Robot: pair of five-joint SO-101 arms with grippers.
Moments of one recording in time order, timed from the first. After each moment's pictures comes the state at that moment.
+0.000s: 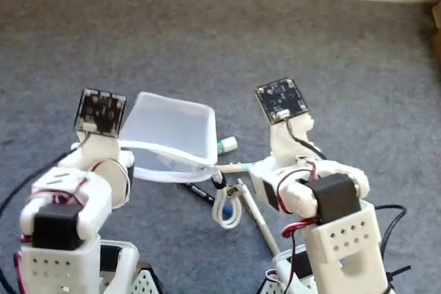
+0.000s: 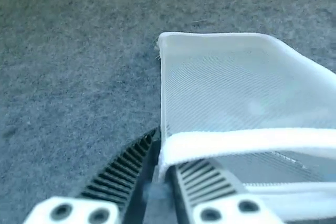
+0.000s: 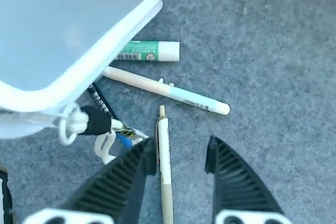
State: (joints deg) left arm -3.7 -66.9 40.3 83.7 -1.8; right arm -22.5 -54.1 33.5 87.1 4.7
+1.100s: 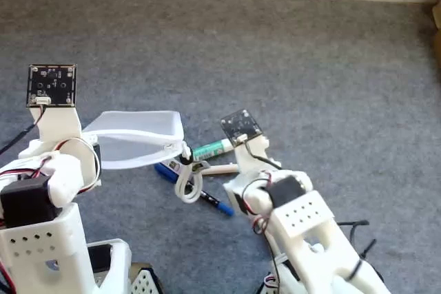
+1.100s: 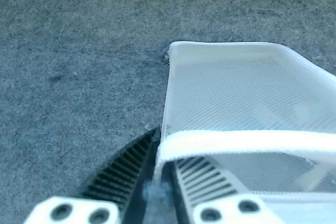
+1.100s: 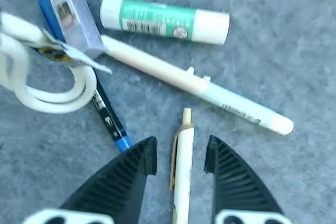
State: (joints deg) left arm -17.0 -55.6 29.1 89.9 -1.8; right arm -30.1 -47.0 63.0 58.3 4.2
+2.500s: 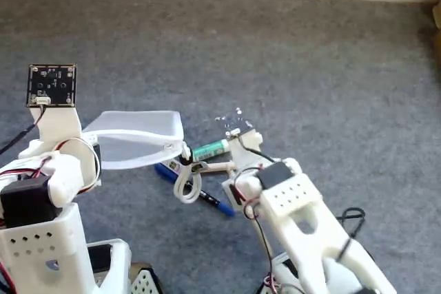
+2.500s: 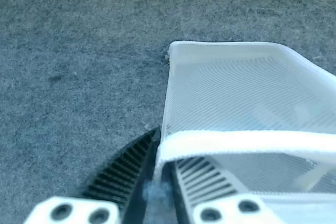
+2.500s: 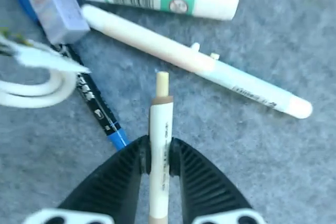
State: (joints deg) left arm -17.0 -55.6 29.1 89.9 -1.8; right arm -30.0 -39.8 58.3 59.6 4.3
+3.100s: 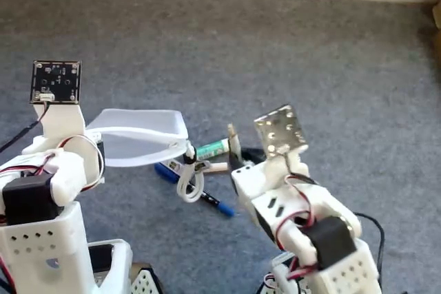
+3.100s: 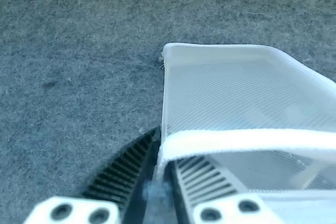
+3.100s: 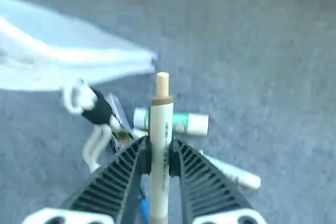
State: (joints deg) left arm -14.8 -54.7 27.6 89.9 -0.5; right arm -30.1 -75.3 50.1 66.7 1.0
